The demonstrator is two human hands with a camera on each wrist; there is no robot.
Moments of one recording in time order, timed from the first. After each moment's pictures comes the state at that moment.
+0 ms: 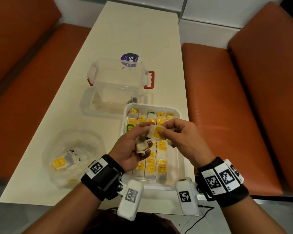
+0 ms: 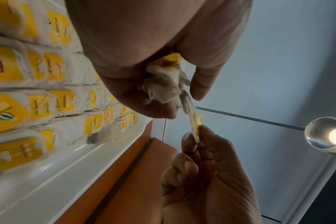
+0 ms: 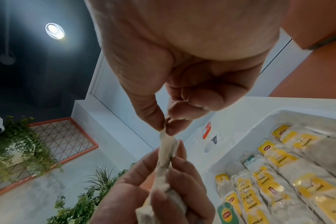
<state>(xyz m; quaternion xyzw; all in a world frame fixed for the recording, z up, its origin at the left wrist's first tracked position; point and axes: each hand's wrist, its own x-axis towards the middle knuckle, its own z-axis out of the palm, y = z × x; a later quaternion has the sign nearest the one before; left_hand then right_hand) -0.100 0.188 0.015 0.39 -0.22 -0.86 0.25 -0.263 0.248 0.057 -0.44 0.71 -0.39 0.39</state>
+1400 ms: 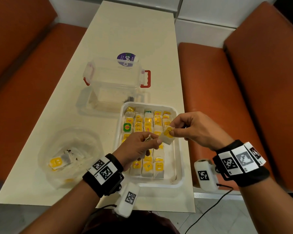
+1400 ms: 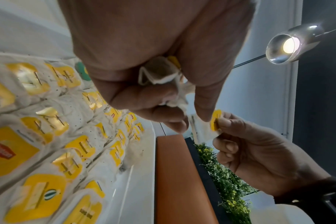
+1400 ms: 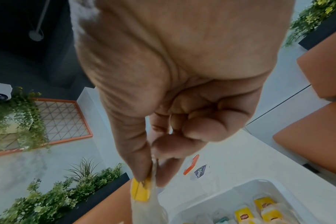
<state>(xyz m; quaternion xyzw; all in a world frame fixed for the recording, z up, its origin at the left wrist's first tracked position) -0.107 0.195 0.007 0.40 -0.53 -0.73 0.15 -0.313 0.245 0.084 -0.54 0.71 -0.24 0.38</state>
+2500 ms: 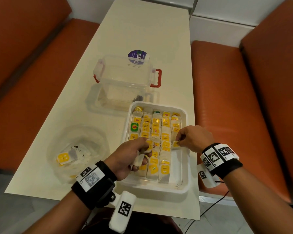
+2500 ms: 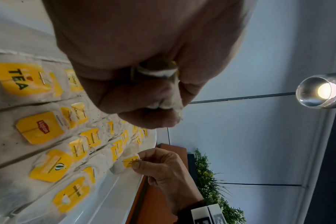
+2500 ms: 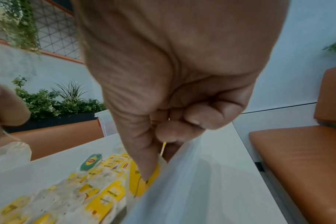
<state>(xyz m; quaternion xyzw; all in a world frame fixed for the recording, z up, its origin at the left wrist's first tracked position) -0.080 0.196 0.008 0.46 -0.37 -0.80 0.11 -0.331 0.214 -0.006 -0.58 0.78 0.09 0.22</state>
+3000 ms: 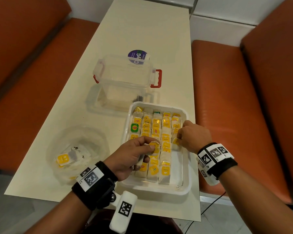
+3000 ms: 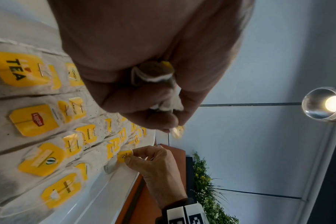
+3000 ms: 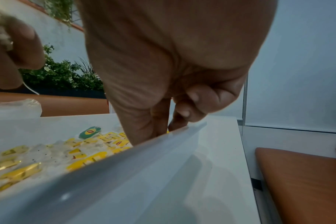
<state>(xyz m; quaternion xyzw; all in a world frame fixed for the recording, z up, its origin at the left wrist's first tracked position) -0.081 0.196 0.014 0.44 -0.40 -0.79 0.12 -0.327 0.206 -0.021 -0.63 0.75 0.15 0.10</state>
